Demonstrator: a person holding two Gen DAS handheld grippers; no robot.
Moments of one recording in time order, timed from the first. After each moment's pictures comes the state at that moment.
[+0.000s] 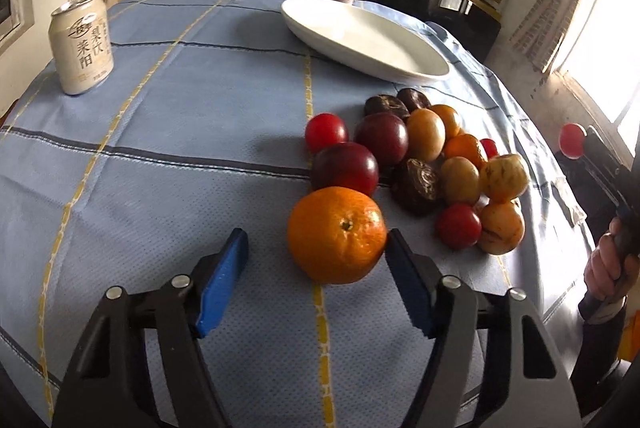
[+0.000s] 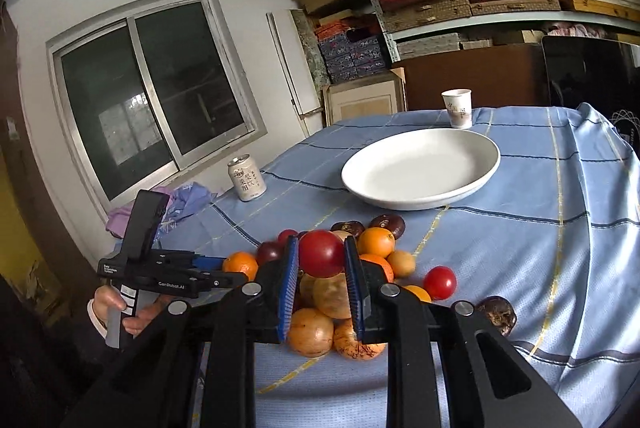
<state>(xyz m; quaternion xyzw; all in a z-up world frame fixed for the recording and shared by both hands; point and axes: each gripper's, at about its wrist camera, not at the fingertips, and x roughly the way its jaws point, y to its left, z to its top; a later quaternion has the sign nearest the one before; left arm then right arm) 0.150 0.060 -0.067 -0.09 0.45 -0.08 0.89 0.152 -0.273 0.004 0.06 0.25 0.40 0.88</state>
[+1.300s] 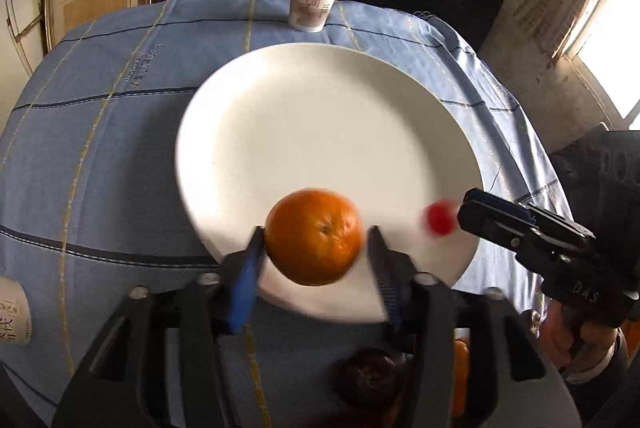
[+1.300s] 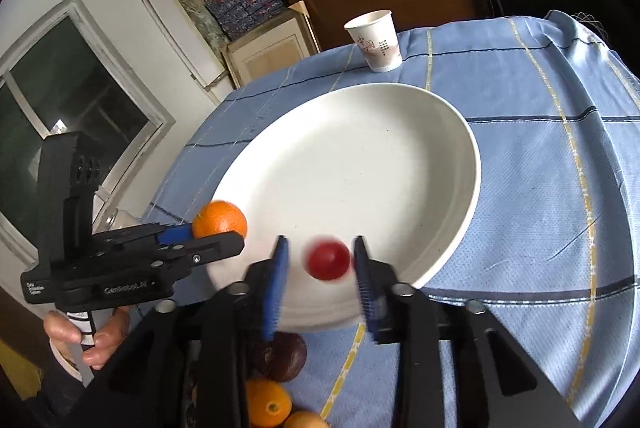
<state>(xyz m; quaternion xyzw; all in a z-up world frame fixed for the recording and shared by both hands) 0.389 0.008 -0.017 -0.05 0.49 -0.11 0.86 0.368 -0.215 -0.032 0.12 0.42 0.27 0.86</state>
